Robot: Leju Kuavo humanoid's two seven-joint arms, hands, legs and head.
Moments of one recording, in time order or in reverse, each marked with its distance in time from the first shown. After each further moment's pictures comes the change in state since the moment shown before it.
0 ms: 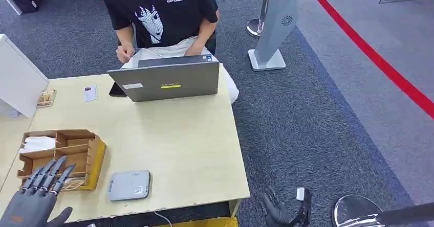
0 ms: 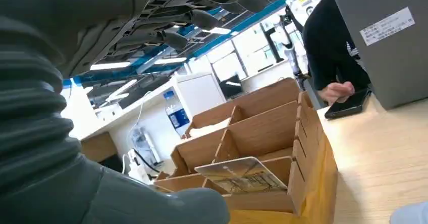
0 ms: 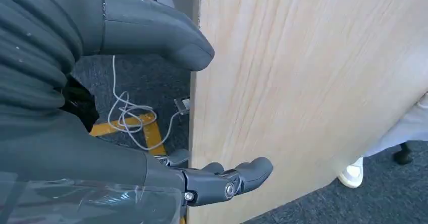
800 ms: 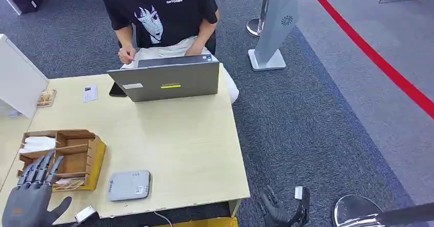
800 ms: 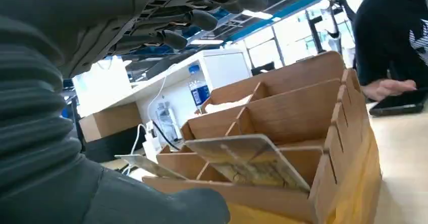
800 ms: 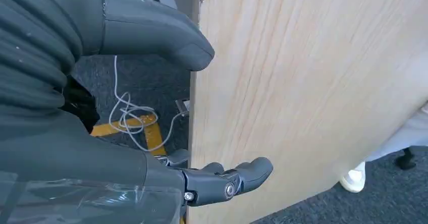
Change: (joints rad) left arm -0.094 -0.233 0.131 0.237 -0.003 0.111 -0.136; right arm -0.006 0.005 0.003 0.000 0.010 0.003 0.006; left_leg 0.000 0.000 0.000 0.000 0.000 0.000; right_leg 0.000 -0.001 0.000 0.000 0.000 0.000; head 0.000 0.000
